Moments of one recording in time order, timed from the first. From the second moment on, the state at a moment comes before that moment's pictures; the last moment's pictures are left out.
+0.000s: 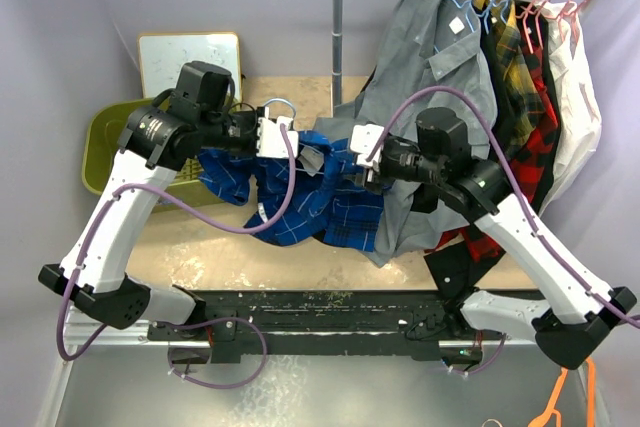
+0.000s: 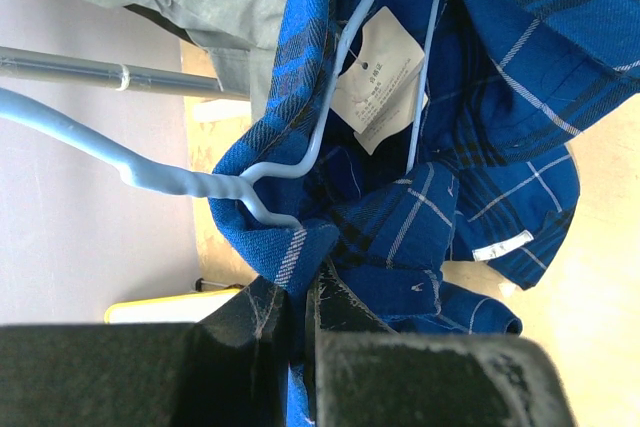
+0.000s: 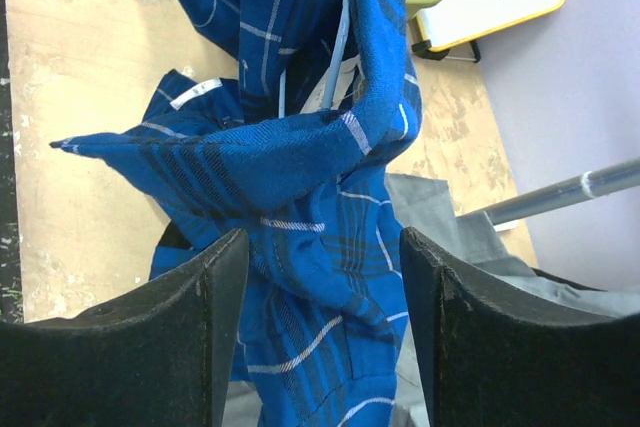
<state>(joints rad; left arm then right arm) -0.50 1.38 1.84 -1.17 0.46 1.14 0.65 1.12 1.31 -0.58 -0.46 -0.67</state>
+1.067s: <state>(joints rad) -0.50 1.43 1.93 -1.12 0.34 1.10 0.61 1.39 1.47 -0.51 -0.52 -0.56</state>
